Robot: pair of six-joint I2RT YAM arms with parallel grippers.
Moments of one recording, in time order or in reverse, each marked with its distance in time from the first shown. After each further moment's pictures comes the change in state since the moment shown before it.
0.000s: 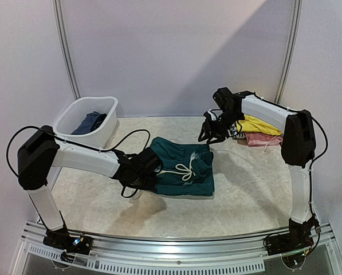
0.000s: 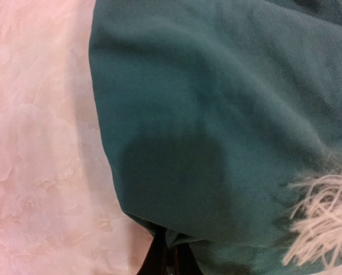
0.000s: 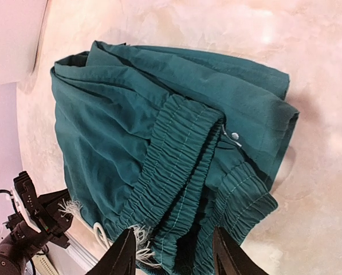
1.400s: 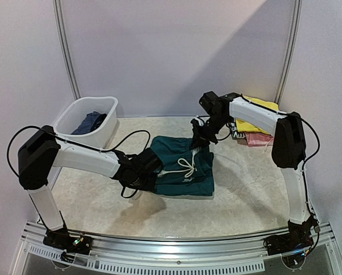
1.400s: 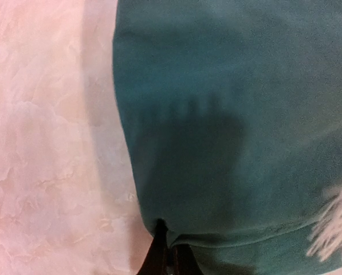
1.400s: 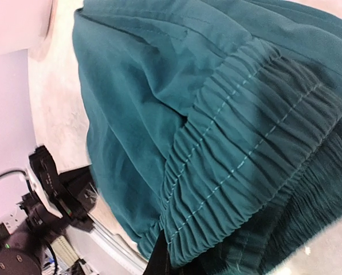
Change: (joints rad) left arm 0.002 0.005 -0.005 0.000 0.004 0.007; right arm 0.096 0.086 0.110 -0.085 -0.097 0.078
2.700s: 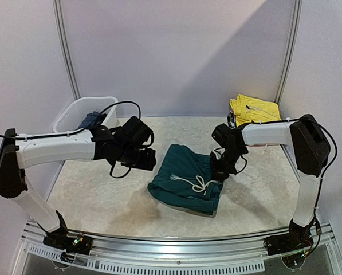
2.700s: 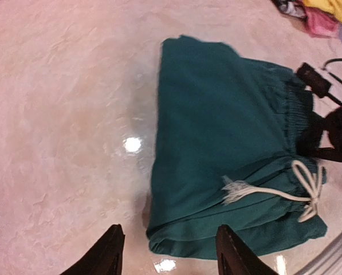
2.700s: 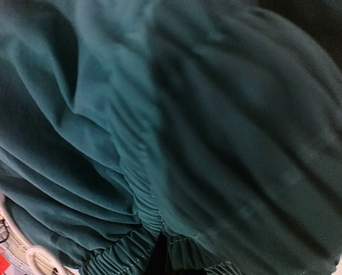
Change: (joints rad) left arm 0.021 -0.232 0.178 -0.200 0.088 0.099; right arm 0.028 -0.293 -0.746 0.261 0.195 0.056
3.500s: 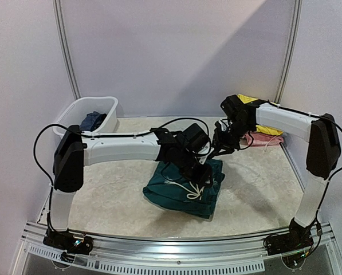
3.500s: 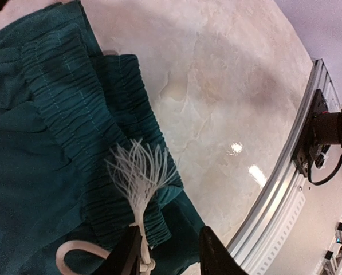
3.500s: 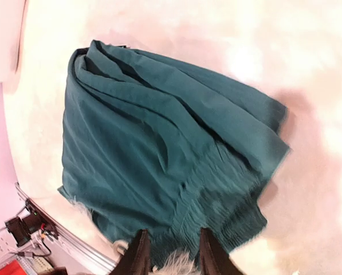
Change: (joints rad) left arm -0.177 0.554 0.591 -0.053 0.517 0.182; right arm -0.067 -0.124 0.202 -0.072 0.010 0.037
